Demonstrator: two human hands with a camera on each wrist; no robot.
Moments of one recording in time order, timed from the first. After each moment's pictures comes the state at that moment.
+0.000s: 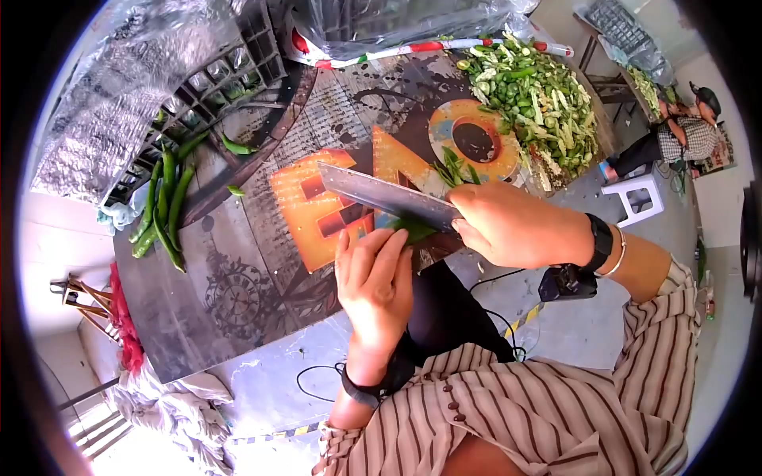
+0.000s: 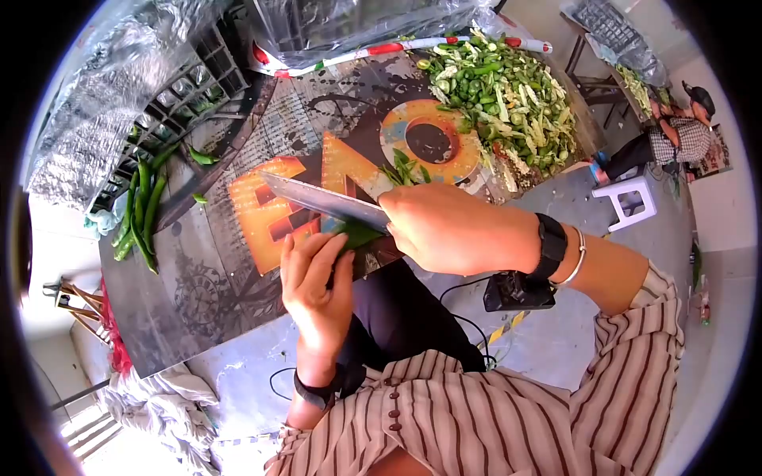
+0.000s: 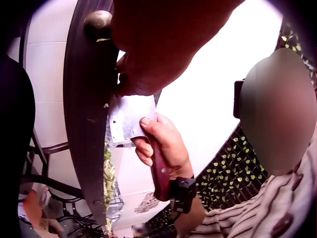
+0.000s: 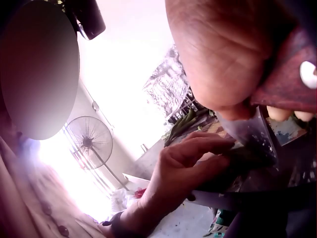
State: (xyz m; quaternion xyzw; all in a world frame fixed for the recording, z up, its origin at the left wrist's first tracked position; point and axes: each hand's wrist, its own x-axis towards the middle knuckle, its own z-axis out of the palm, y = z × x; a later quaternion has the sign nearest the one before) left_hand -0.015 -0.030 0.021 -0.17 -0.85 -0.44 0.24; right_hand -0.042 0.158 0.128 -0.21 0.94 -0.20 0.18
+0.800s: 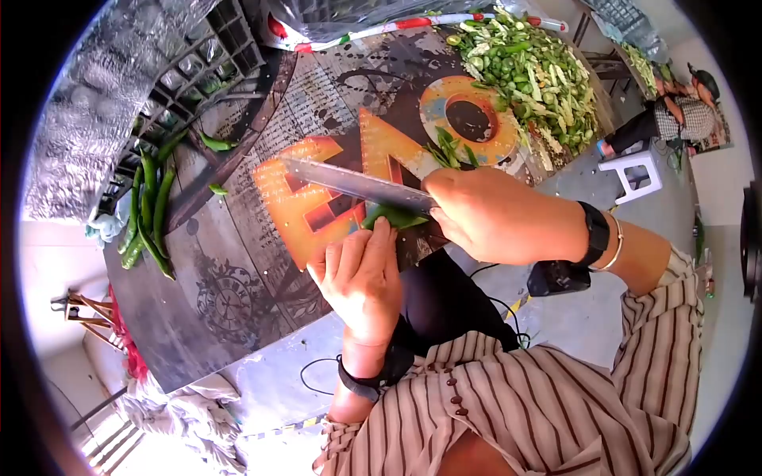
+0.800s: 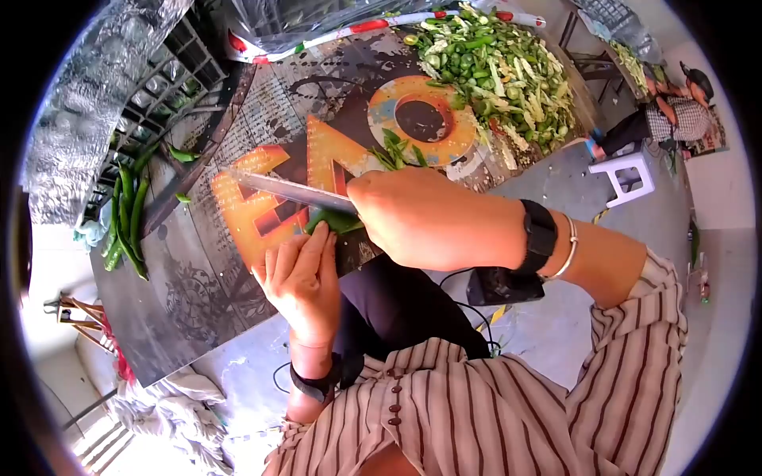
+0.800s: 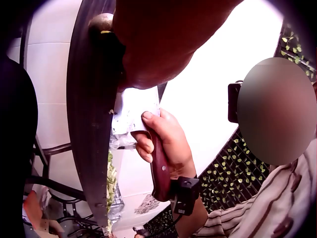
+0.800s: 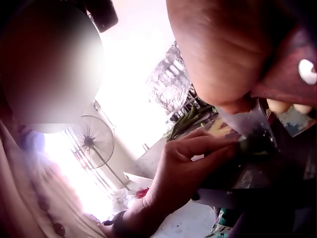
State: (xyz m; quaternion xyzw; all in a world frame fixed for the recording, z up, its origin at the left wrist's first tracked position) left_hand -0.018 -0.037 0.012 -0.17 -0.89 -0.33 0.26; right_hand -0.044 0.146 0.117 -0.20 0.94 -0.22 0.16
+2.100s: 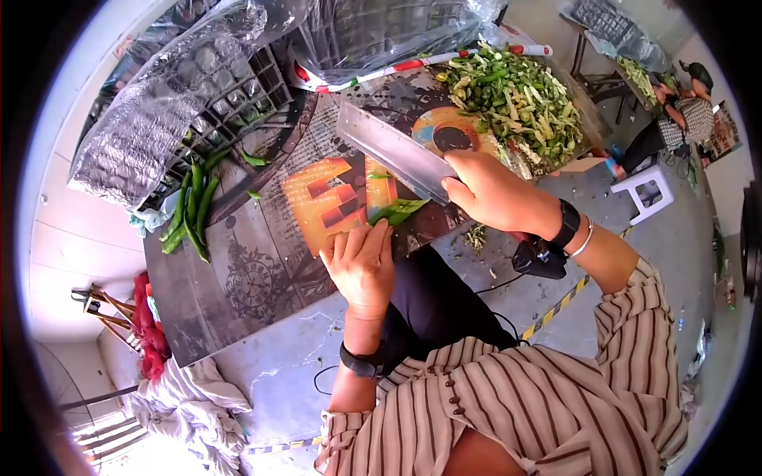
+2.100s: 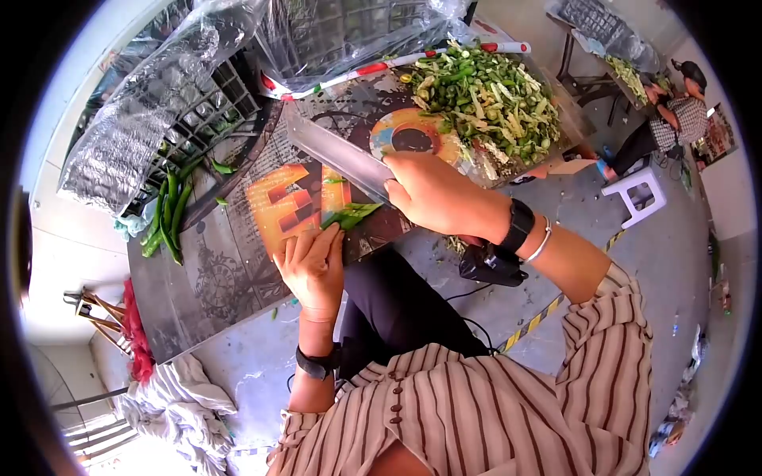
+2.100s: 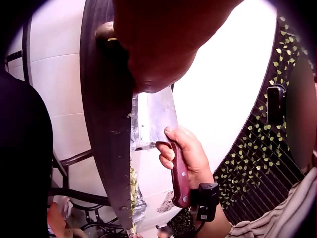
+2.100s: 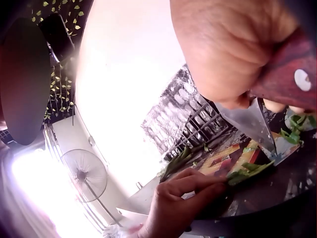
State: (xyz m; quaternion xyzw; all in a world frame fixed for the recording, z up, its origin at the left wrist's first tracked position) left_hand -0.019 -0.034 0.008 -0.18 -0.88 -0.30 0.32; right_hand -0.031 0.177 0.113 -0.17 0.94 -0.31 -0.01
